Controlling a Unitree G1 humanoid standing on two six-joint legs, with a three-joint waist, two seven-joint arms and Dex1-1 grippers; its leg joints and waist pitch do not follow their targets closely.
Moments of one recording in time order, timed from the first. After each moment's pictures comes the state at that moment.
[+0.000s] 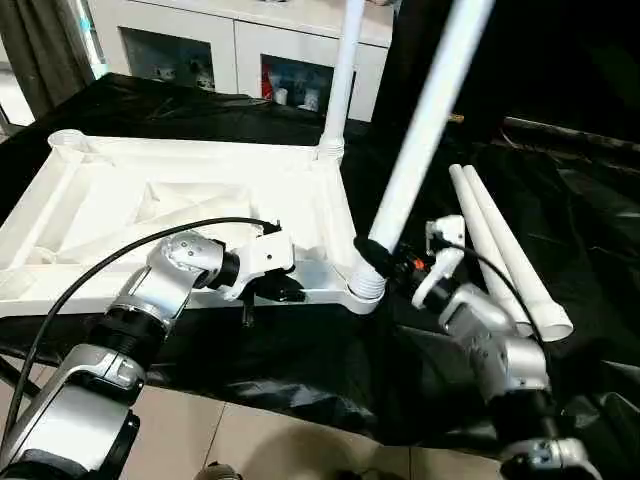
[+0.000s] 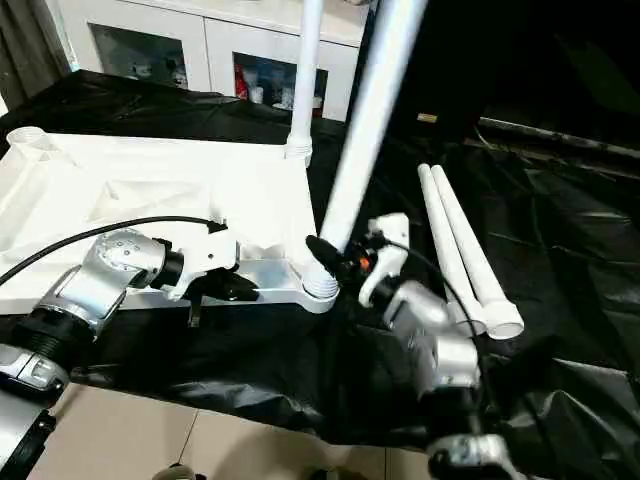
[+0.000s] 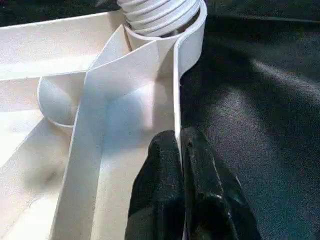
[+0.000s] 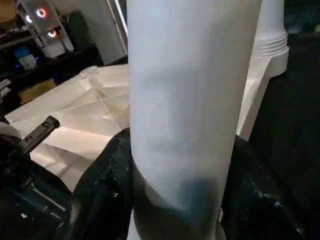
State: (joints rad) left arm -0.68 0.43 -0.34 0.66 0.12 -0.01 -1.21; right arm -0.35 -0.09 -0.06 0.40 0.38 0.18 0.67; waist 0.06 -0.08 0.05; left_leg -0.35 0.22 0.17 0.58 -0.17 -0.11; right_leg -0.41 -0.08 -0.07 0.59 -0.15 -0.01
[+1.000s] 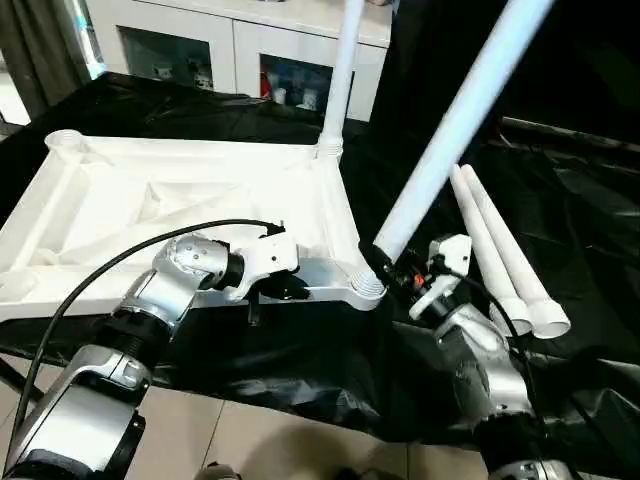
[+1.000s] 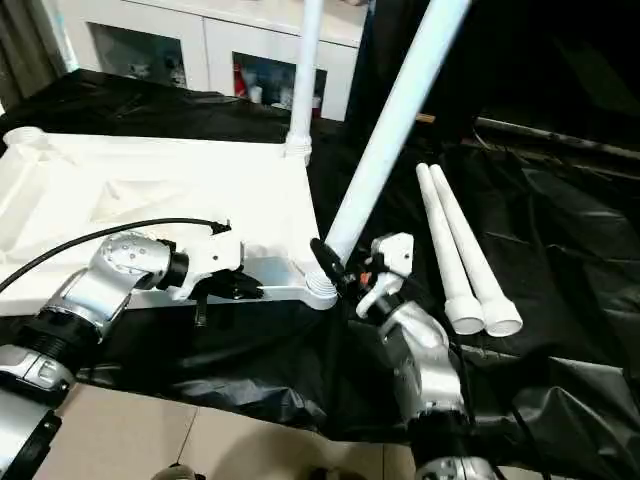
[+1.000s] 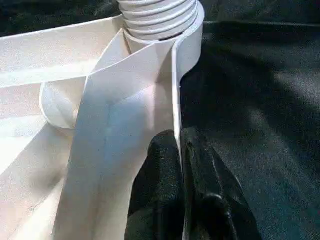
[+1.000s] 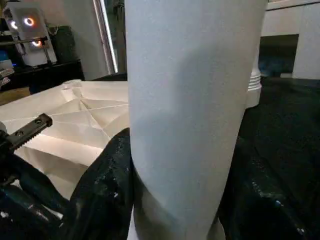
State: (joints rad) left arm -0.68 0.41 -0.34 0.68 0.13 -0.05 -1.17; right arm -0.28 -0.04 -0.04 0.48 0.30 -0.18 0.65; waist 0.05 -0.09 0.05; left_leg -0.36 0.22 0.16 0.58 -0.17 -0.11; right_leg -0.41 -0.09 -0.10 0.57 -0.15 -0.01
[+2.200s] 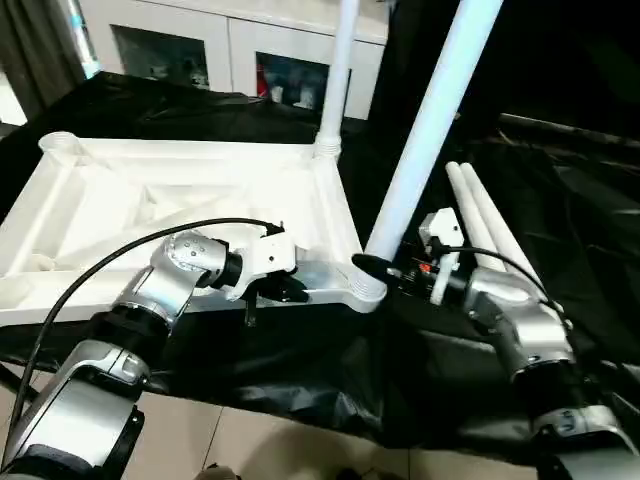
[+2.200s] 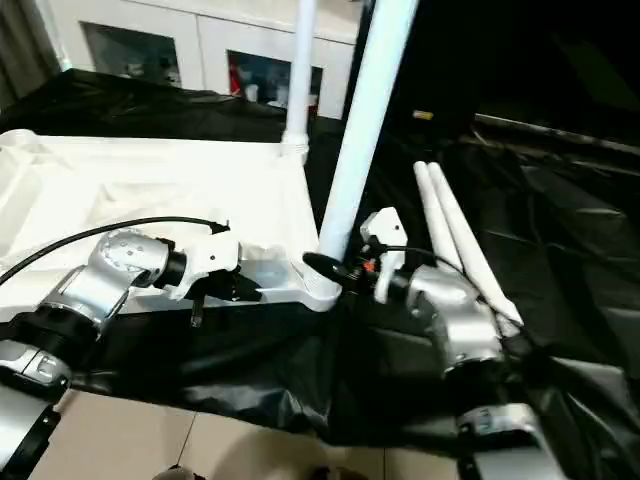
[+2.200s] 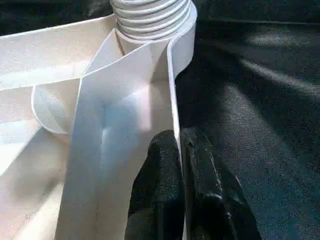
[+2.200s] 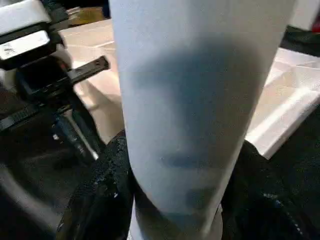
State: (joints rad) left arm -0.70 0.42 -0.35 0.71 0.12 -0.08 -1.24; right arm -0.48 -0.28 0.07 0.53 0.27 0.09 1.02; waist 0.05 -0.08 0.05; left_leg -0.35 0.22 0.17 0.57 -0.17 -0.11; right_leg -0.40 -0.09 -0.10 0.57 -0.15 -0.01
